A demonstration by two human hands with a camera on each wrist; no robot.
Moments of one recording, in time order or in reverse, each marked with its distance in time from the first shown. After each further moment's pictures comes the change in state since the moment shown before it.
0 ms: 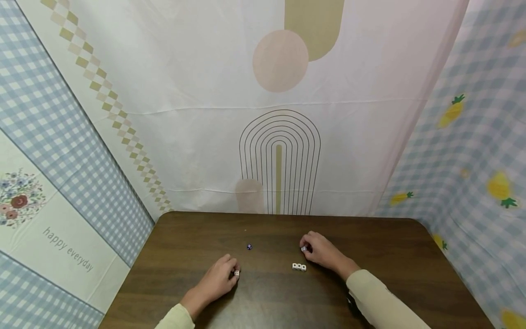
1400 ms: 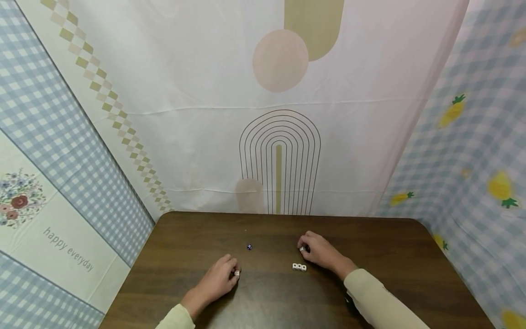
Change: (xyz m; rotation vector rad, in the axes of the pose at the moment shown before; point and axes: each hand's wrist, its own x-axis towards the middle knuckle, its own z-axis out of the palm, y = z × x) left_hand 0.000 0.001 -0.001 0.003 0.001 0.004; right_hand 0.003 -0.008 -0.002 0.005 -0.057 0.039
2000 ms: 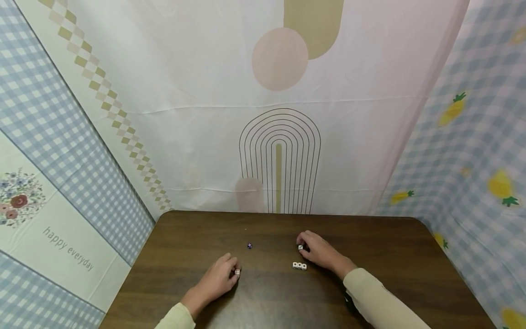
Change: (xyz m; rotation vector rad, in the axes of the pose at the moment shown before) left_hand 0.000 -0.002 0.001 0.007 -0.014 -0.007; right_hand 0.003 0.003 0.007 0.040 0.006 -0.017
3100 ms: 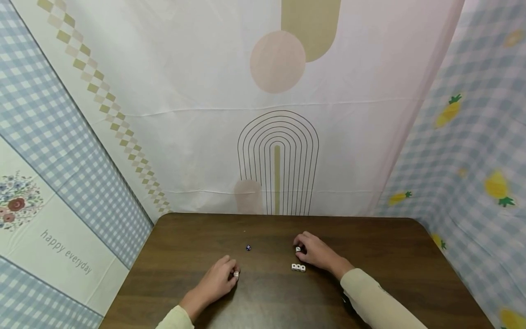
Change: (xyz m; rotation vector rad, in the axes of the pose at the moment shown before) left_hand 0.000 0.003 -0.002 -0.010 -0.004 0.001; right_hand 0.000 -0.007 -0.002 0.005 -0.007 0.001
